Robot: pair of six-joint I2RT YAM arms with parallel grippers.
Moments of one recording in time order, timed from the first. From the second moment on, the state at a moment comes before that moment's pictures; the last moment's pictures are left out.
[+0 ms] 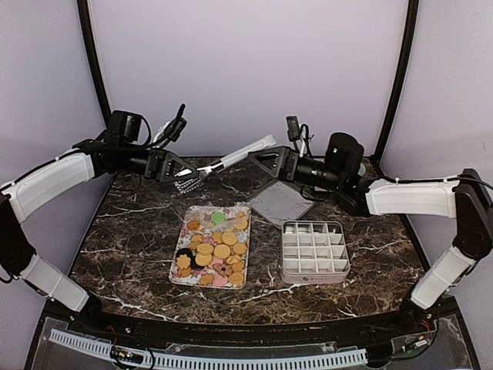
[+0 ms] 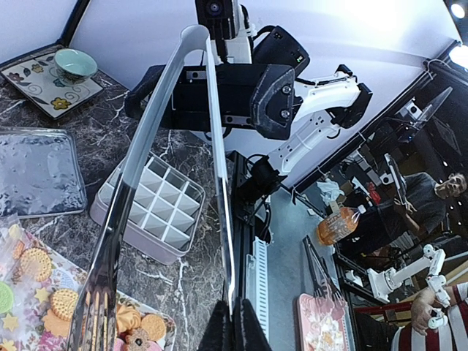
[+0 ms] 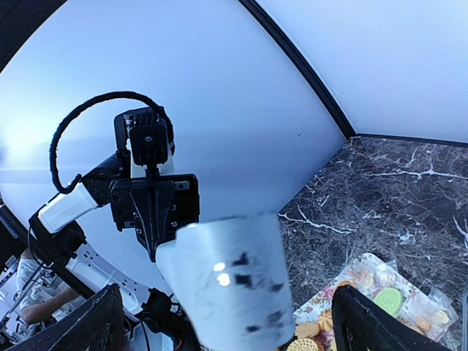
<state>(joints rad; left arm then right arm) -0.38 1.42 1.26 -0.46 1.20 -0.10 0.74 1.56 1.01 0.61 -0.55 0.71</state>
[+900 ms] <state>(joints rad) -0.38 1.41 1.25 -0.51 1.27 -0.03 0.78 1.79 1.06 1.09 -0.65 1.03</state>
